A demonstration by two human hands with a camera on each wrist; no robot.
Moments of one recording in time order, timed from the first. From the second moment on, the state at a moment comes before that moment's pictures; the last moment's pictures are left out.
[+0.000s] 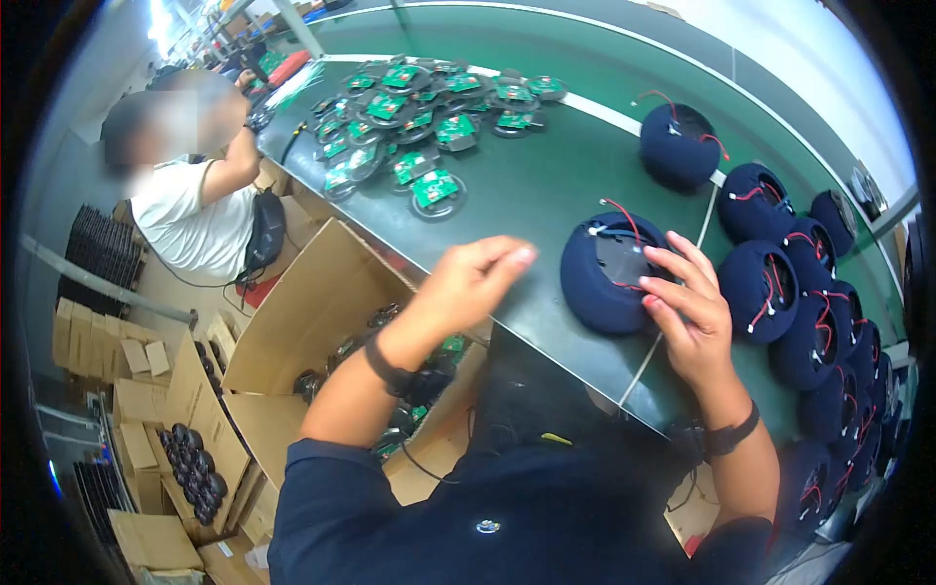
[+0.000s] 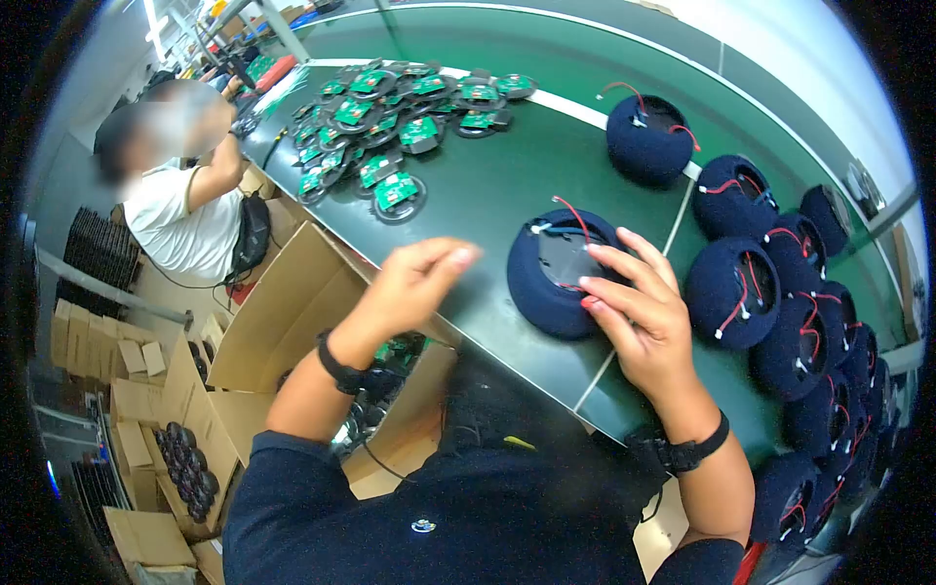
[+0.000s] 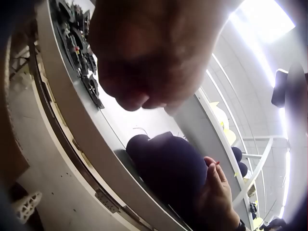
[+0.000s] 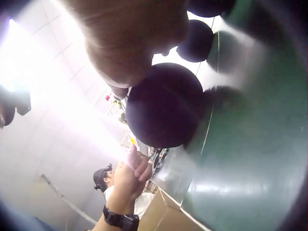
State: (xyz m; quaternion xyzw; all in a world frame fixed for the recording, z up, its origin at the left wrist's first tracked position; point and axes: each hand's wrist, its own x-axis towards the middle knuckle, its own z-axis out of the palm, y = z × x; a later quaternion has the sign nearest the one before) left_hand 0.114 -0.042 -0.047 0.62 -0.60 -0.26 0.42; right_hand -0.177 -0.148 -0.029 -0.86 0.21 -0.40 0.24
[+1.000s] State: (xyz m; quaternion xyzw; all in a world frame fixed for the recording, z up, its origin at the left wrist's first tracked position) left_hand 0.223 -0.065 -0.084 0.76 -0.56 0.19 0.27; right_hand -0.164 -0.145 -0.032 -0.76 0.28 -0.45 0.38
